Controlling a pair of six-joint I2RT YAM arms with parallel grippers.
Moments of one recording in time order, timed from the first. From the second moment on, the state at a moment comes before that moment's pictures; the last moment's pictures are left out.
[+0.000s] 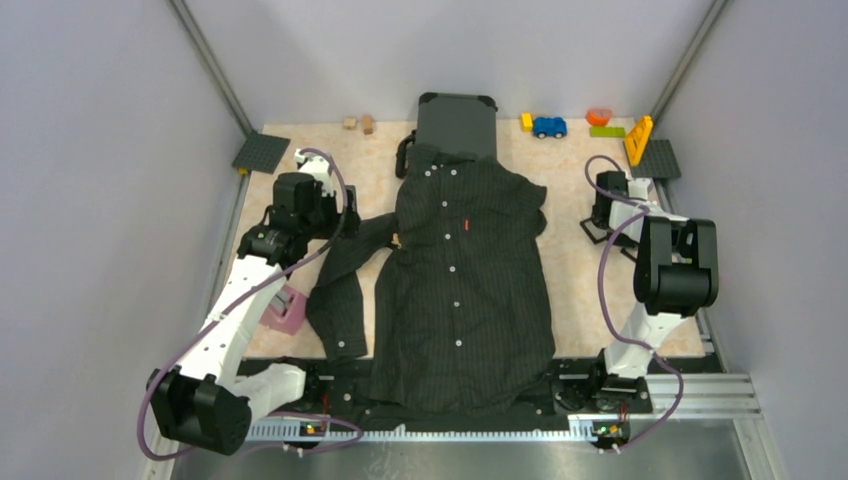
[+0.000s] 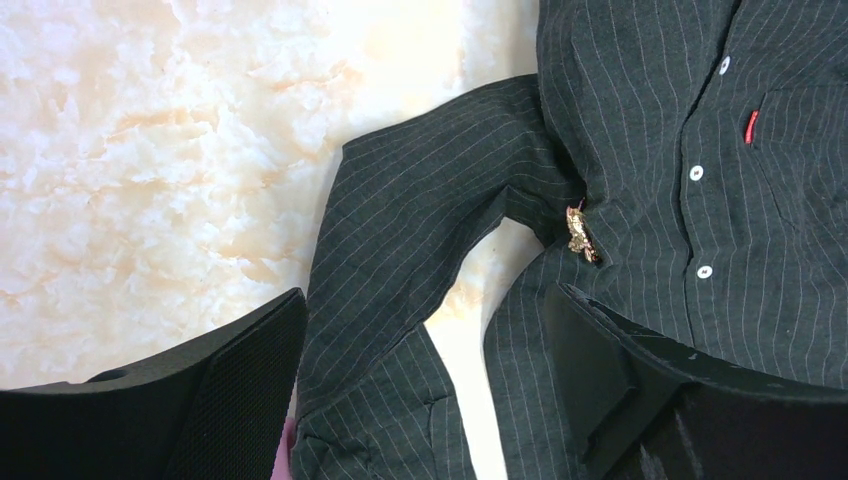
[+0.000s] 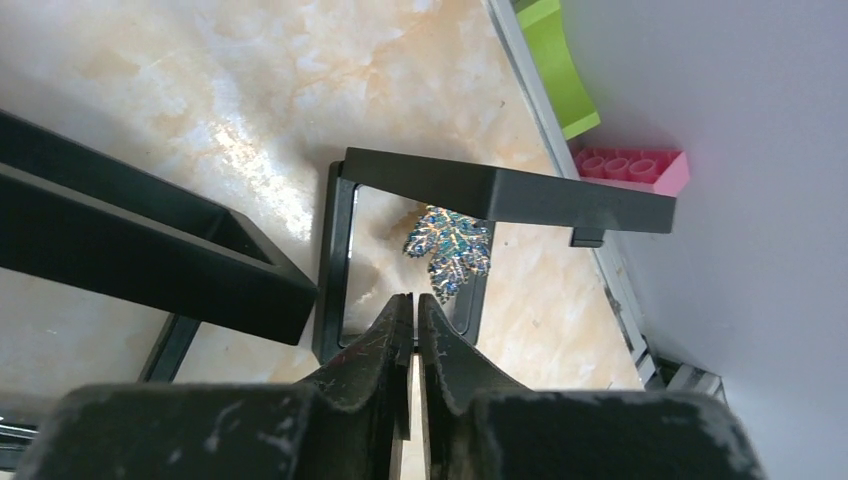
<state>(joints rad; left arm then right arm) -0.23 1.10 1.02 -0.54 -0.02 -0.15 -0.08 1.81 1.04 -0.37 0.74 0.18</state>
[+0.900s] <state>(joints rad) -0.22 1.08 1.00 -0.52 -0.02 -0.15 -0.03 1.79 1.05 -0.33 0.88 0.04</state>
